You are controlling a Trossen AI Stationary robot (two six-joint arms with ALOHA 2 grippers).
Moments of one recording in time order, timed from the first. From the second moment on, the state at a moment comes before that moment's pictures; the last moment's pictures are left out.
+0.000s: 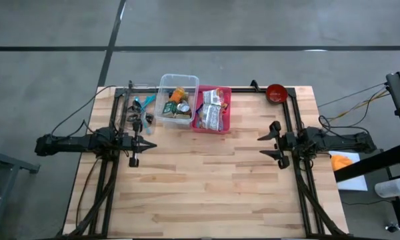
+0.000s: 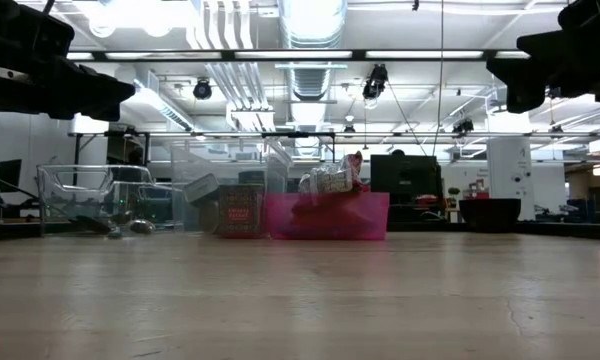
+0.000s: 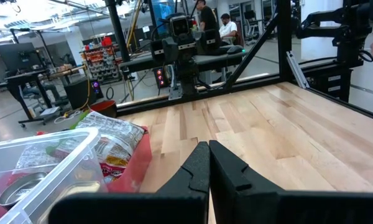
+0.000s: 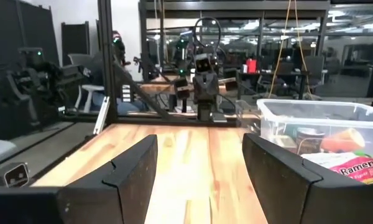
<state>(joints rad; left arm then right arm) 0.00 0.07 0.00 0.03 0.05 0.21 0.07 0.03 0.01 0.13 -0.03 0.03</state>
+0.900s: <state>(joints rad) 0.00 0.07 0.00 0.03 0.05 0.21 0.07 0.08 0.01 0.01 0.00 0.15</state>
